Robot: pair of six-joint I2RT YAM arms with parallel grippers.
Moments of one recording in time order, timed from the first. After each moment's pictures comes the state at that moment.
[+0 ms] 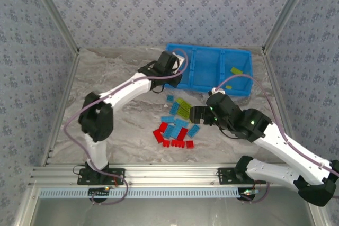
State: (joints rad) left arm -0.70 1.97 1.69 -0.50 -0.07 -0.11; right arm 0.88 0.93 1.06 -0.96 0.25 0.74
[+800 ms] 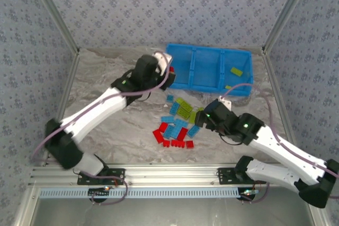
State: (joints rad) left arm -0.77 1.41 1.30 -0.37 -0.09 -0.07; right arm 0.87 0.95 0.89 -0.98 0.31 0.99
